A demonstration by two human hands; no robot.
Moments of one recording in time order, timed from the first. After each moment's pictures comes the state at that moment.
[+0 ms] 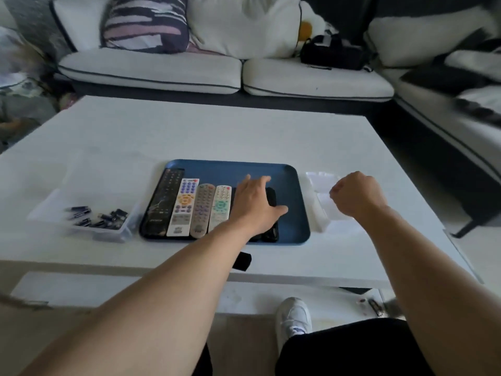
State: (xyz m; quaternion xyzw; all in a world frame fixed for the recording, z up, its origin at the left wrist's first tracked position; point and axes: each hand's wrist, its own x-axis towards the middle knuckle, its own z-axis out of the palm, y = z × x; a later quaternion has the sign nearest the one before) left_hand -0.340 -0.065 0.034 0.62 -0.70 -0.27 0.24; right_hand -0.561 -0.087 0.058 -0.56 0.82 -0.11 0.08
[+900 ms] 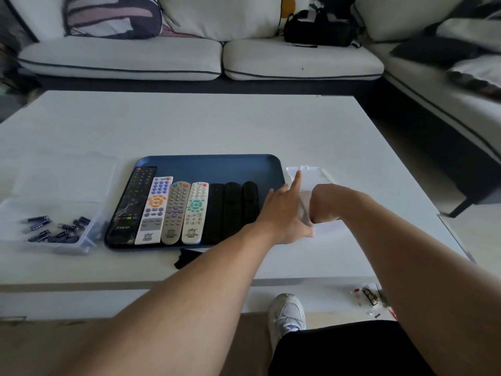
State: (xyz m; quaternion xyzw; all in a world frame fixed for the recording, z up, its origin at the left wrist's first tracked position) left_hand -0.427 -0.073 0.009 0.51 -0.78 -0.34 0.12; right_hand -0.549 -0.092 0.058 -0.67 0.68 0.24 0.17
